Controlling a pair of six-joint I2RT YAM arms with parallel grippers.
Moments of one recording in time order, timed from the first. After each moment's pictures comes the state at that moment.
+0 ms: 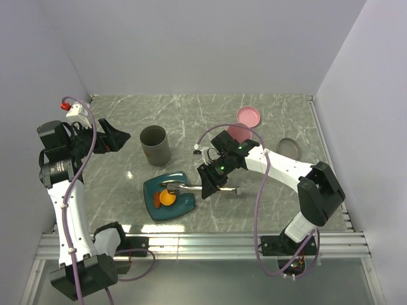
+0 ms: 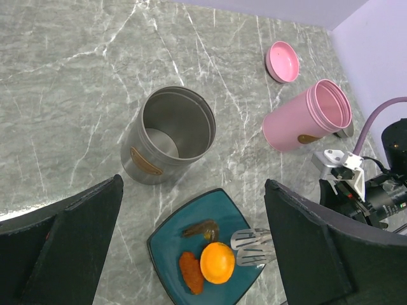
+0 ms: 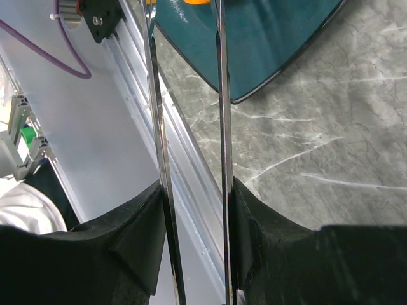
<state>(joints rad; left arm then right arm) 0.38 0.92 1.08 -0.59 0.79 -0.16 0.73 1.61 1.14 -0.70 -0.72 0.07</state>
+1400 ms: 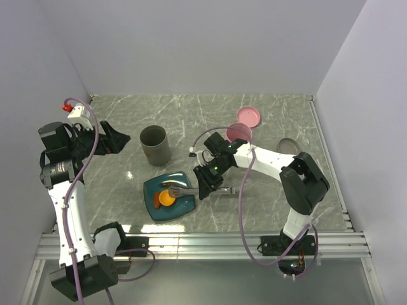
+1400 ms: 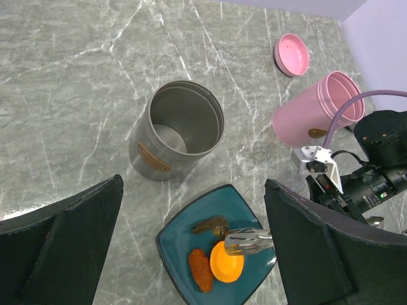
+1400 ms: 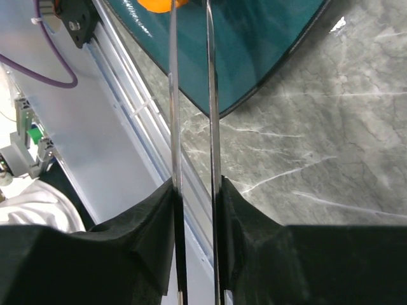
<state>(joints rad) 0.38 0.91 1.07 -0.59 0.78 -0.11 0.75 1.76 1.20 -0.70 -0.72 0.09</state>
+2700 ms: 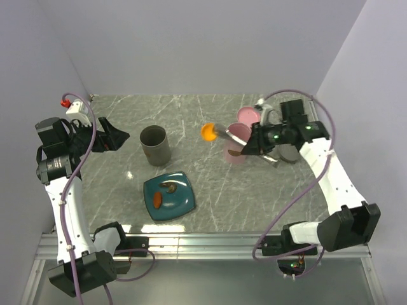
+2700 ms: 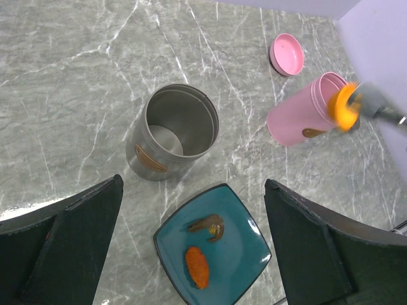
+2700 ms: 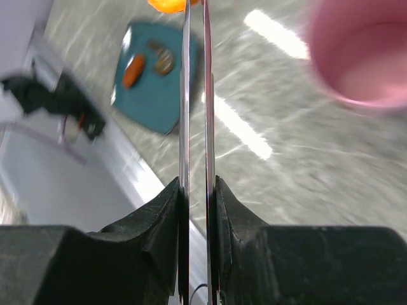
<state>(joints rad) 0.38 0.95 1.14 -0.65 0.79 -0.10 0.23 1.32 1.31 -0.93 -0.74 -0.04</state>
